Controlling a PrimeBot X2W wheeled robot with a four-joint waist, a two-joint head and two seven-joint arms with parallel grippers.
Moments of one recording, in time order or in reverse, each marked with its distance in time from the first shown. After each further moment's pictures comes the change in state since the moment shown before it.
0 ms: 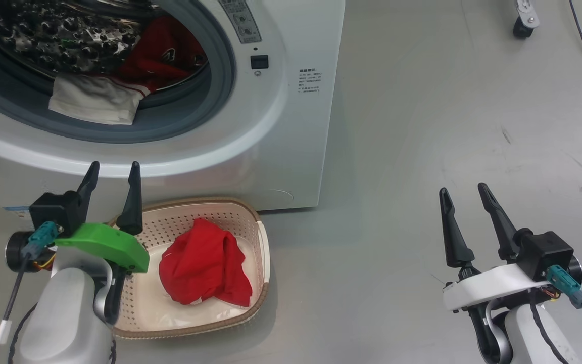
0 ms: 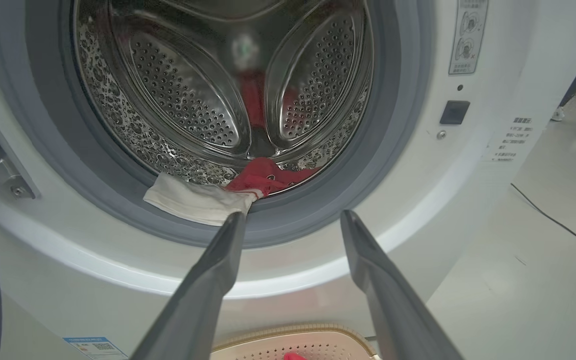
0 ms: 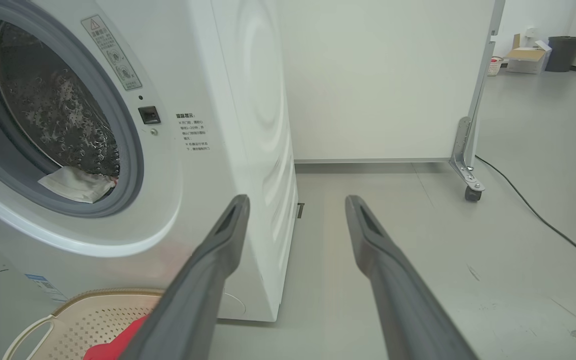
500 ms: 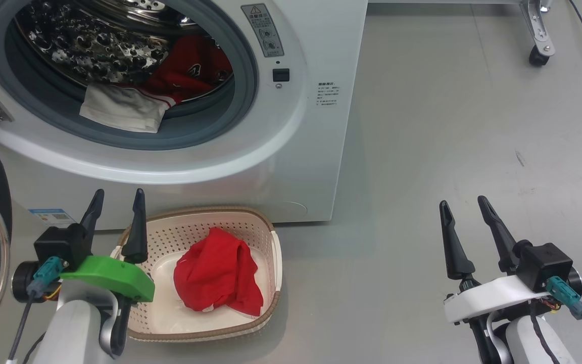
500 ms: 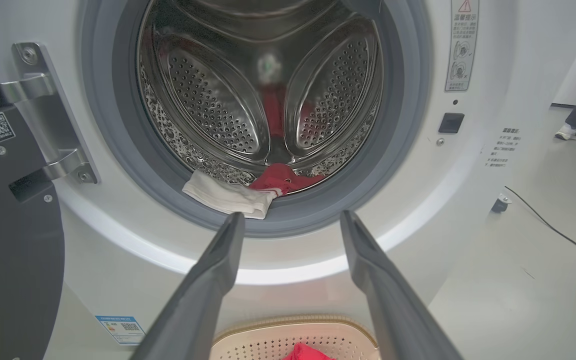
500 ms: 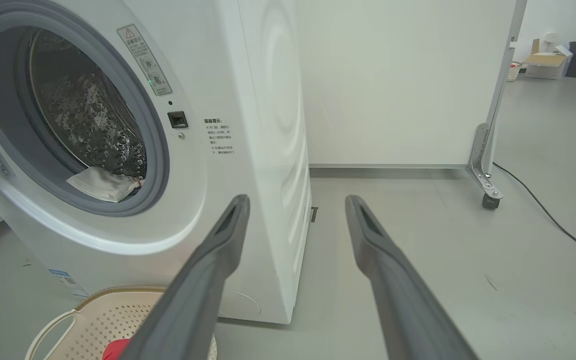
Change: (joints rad) left arm 0.147 -0.014 0.026 -0.136 0.010 0.000 0.000; right arm 0.046 0.000 -0.005 -0.004 0.000 0.008 0.000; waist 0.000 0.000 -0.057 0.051
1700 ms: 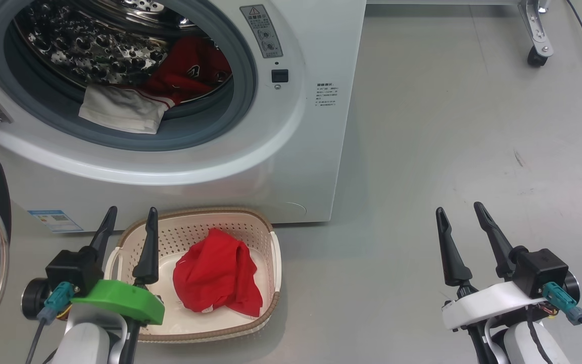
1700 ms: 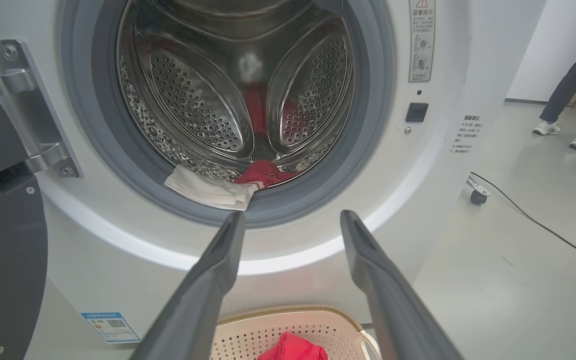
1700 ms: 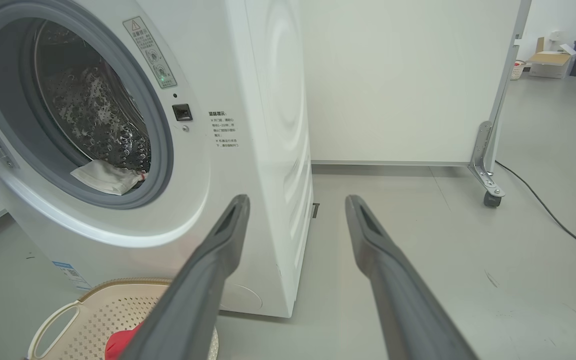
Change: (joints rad) left arm 0.116 -0.017 -0.007 -0.127 0.027 0.000 0.000; right arm 0.019 0.000 0.008 -0.007 -0.010 0.010 0.000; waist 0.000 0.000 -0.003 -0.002
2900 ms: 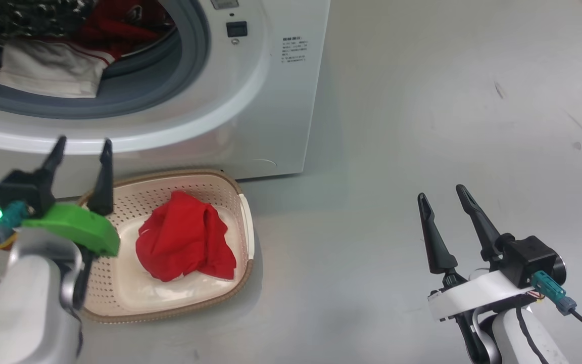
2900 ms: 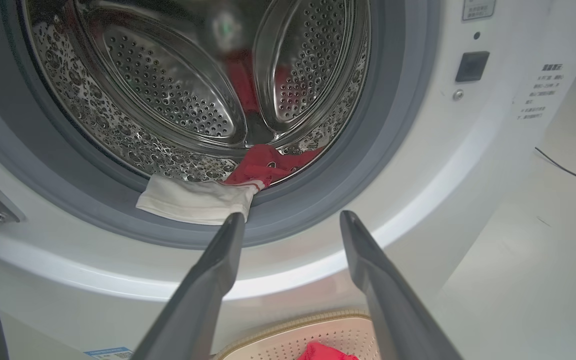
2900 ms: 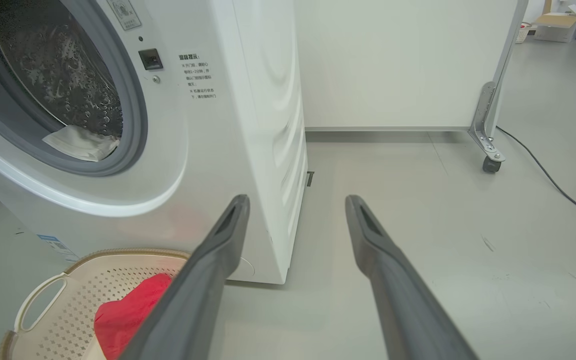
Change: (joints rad) left arm -0.179 0.090 0.027 -0.017 0.044 0.028 0.147; right arm -0.034 0.003 0.046 -0.038 -0.010 0.009 0.000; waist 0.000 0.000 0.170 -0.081
